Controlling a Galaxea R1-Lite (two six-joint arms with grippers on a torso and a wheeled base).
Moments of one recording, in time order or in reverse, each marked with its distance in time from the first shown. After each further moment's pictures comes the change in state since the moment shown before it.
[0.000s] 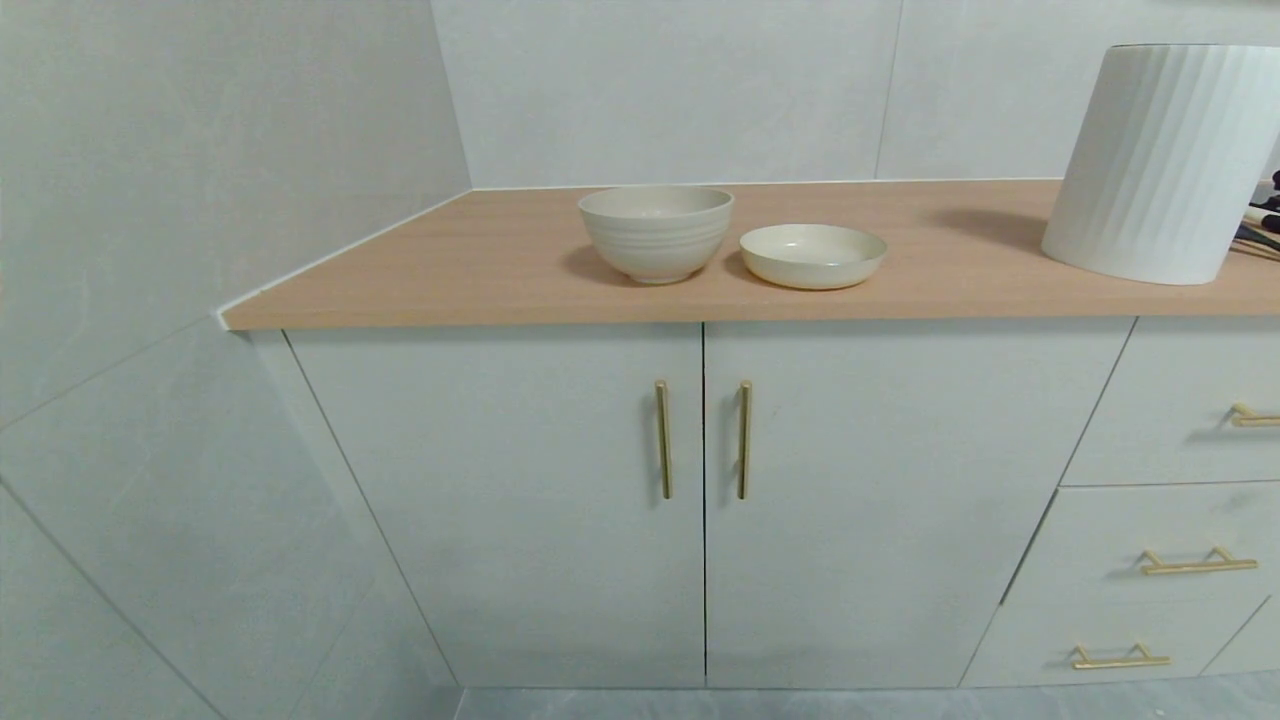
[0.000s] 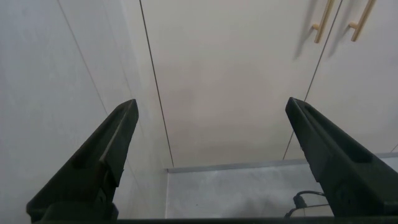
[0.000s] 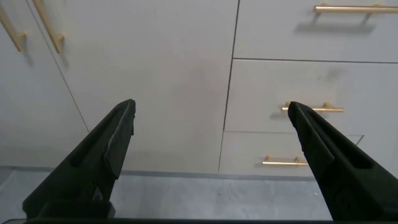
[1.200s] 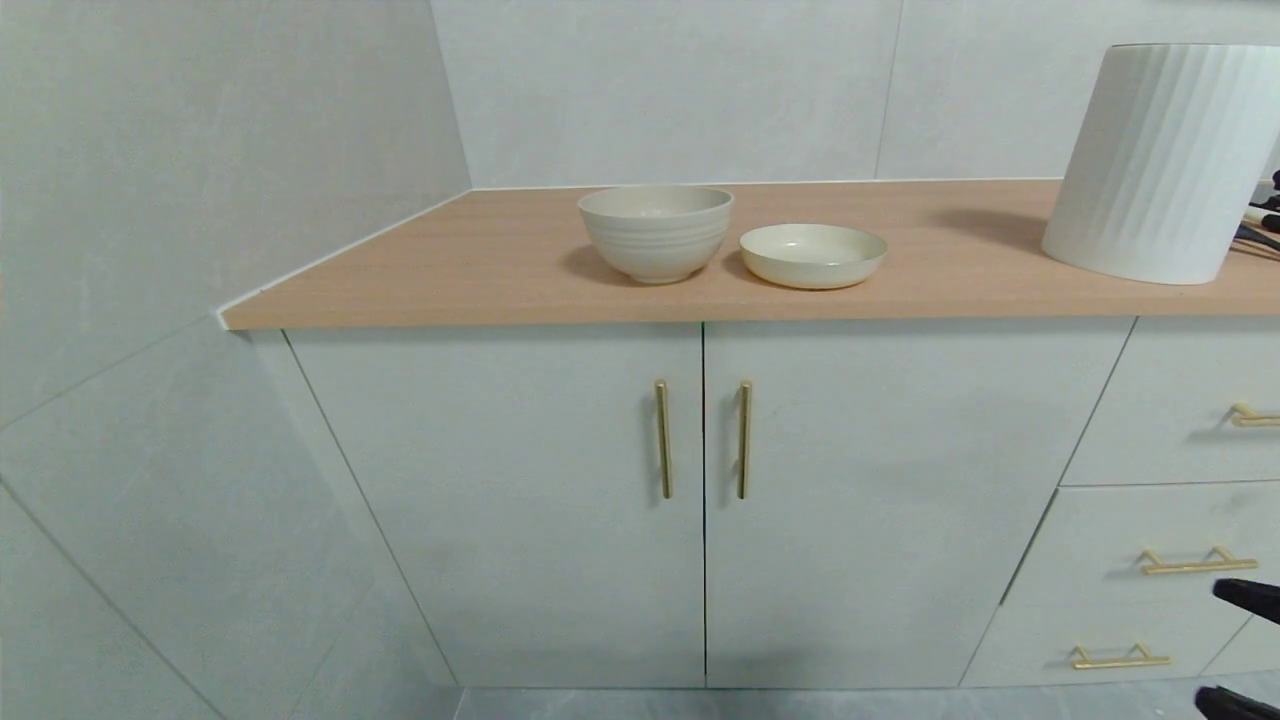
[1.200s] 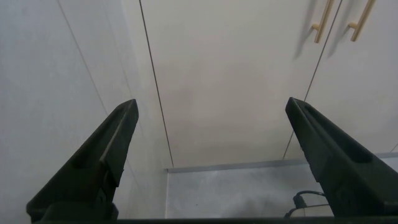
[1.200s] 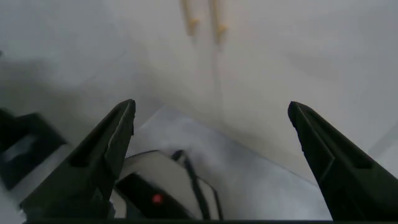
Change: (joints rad) left arm -0.001 0.000 0.000 0.000 -0.001 -0.001; right arm 0.182 0.778 -0.328 -0.198 0.520 0.068
